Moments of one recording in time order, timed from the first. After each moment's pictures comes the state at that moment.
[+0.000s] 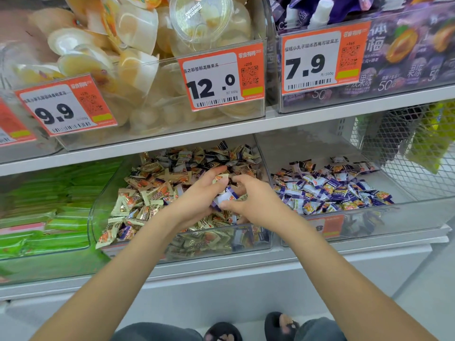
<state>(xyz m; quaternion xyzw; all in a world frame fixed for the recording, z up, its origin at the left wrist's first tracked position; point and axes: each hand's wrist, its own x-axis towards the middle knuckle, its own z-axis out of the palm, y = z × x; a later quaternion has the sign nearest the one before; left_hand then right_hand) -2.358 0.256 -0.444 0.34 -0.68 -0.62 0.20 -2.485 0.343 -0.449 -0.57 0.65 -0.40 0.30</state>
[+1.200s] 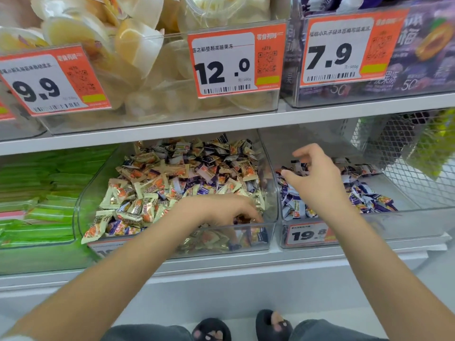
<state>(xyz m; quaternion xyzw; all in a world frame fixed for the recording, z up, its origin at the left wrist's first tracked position) -2.397 0.235 -0.466 0.11 -0.96 -0.15 -0.21 -2.548 0.366 -0.439 -0.43 0.78 -0.45 0.08</state>
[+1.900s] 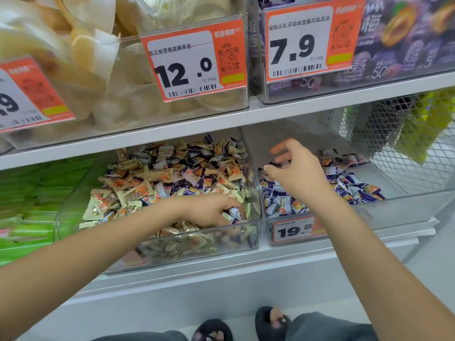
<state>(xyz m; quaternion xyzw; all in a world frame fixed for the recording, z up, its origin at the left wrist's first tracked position) -2.399 0.230 -0.470 0.16 -0.94 -0.25 -0.16 -2.567 0.355 -0.446 -0.45 0.74 -0.48 0.13</state>
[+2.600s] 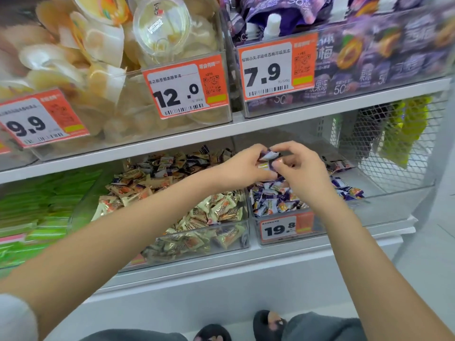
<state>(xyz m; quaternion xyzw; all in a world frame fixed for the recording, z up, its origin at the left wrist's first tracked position) -2.472 0.293 -0.396 0.24 -0.90 -0.34 0.10 -2.578 0.397 -0.429 -0.44 0.67 -0.58 0.13</state>
